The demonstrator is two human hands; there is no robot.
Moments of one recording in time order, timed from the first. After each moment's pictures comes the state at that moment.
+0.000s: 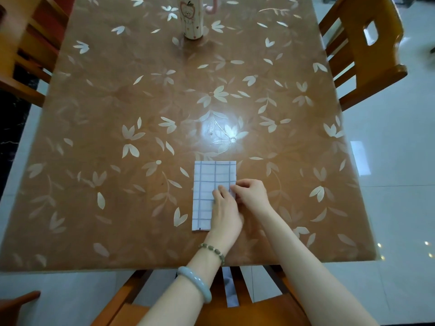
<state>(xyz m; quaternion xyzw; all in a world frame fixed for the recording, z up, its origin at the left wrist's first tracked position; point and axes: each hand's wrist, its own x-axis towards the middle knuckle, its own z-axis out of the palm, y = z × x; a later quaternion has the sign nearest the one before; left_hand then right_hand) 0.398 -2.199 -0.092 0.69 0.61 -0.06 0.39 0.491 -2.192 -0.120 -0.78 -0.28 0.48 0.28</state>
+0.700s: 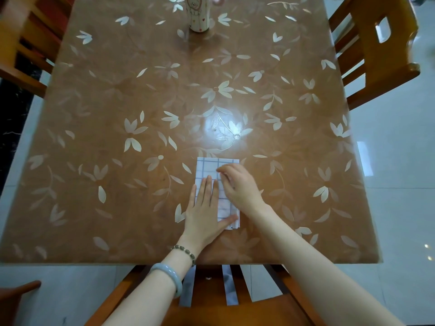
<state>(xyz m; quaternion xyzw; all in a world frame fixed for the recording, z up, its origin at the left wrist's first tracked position) 0.335 -2.197 -0.157 0.85 0.49 -0.08 0.17 0.473 -2.176 -0.121 -0.68 -0.62 0.27 0.29</state>
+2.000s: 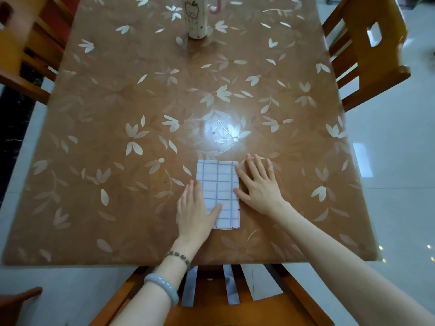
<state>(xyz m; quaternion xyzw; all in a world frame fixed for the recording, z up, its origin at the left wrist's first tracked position) 0.324 -2.193 -0.139 0.74 0.61 0.04 0.27 0.532 -2.191 -0.158 -0.69 -0.71 0.11 -0.05</state>
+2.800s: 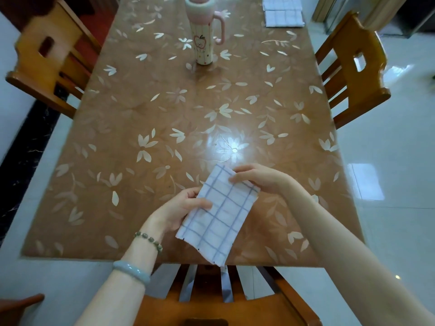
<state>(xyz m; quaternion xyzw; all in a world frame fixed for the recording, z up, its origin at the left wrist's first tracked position) 0.298 -2.156 -0.042 0.39 0.45 0.07 0.80 0.544 -2.154 -0.044 -0.58 -0.42 0.68 0.15</state>
